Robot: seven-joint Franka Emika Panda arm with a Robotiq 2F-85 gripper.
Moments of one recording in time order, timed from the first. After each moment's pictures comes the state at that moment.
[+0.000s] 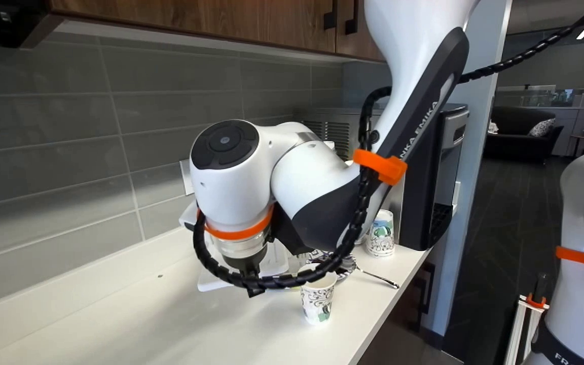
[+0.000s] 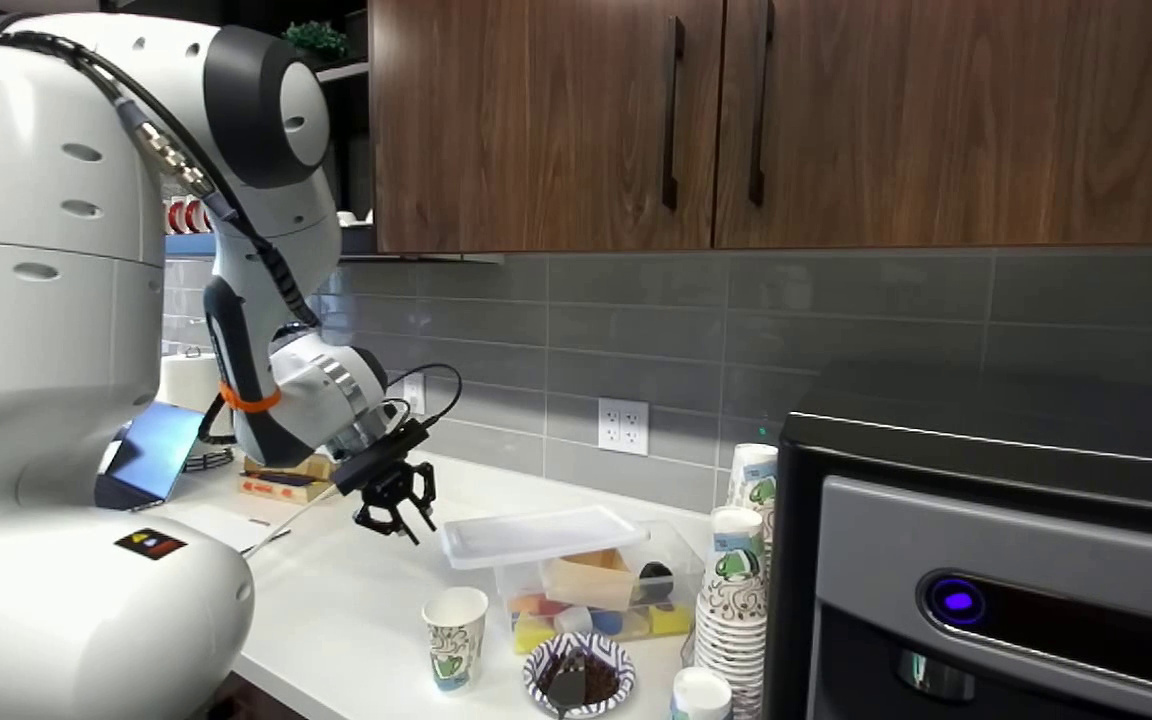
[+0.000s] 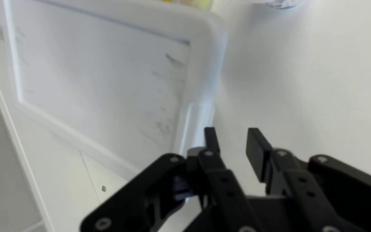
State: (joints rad) arm 0.33 0.09 0.27 -2.39 -0.95 2.47 0.19
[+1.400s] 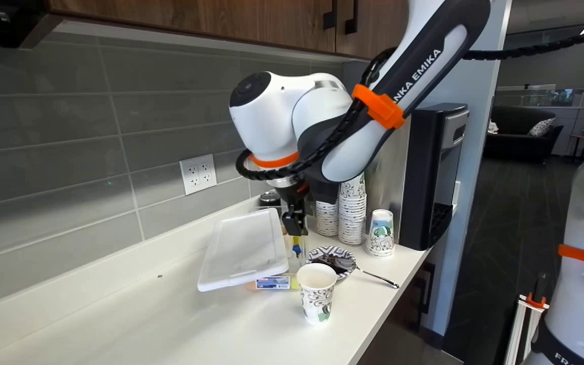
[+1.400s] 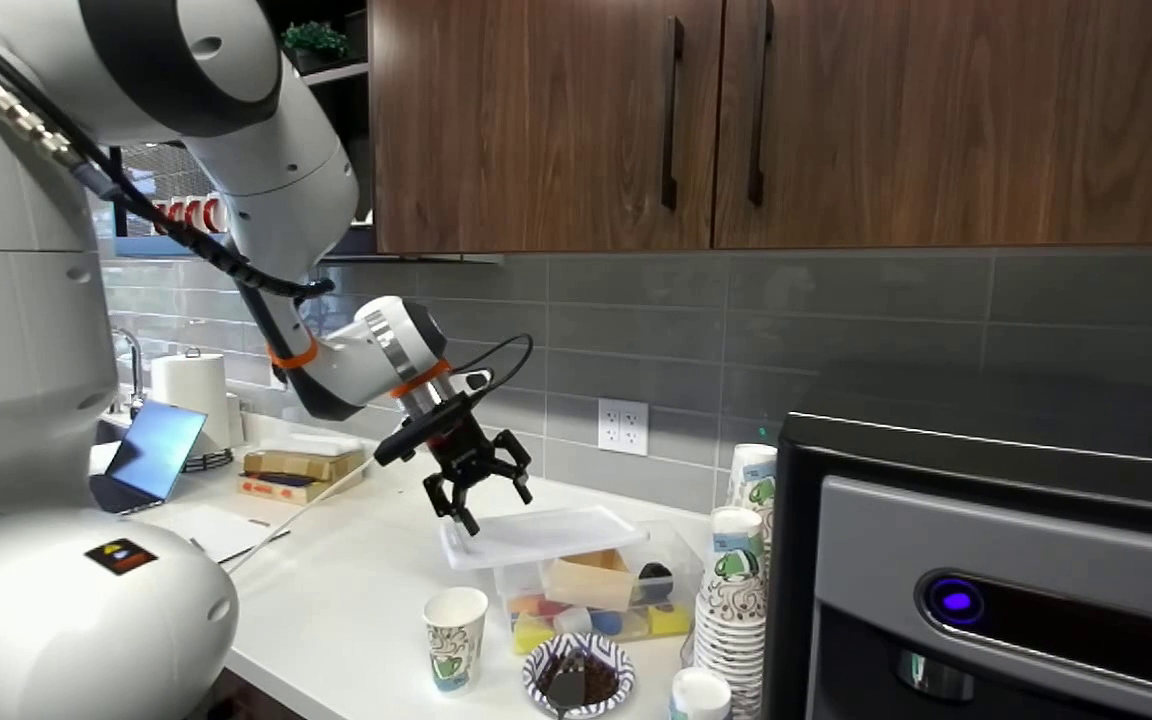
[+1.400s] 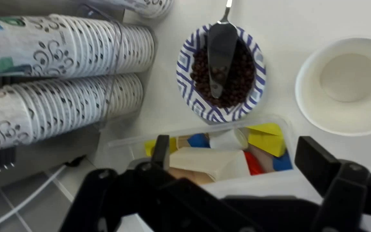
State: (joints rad) arm 0.19 -0.09 0.18 -2.42 -0.74 2.17 0.41
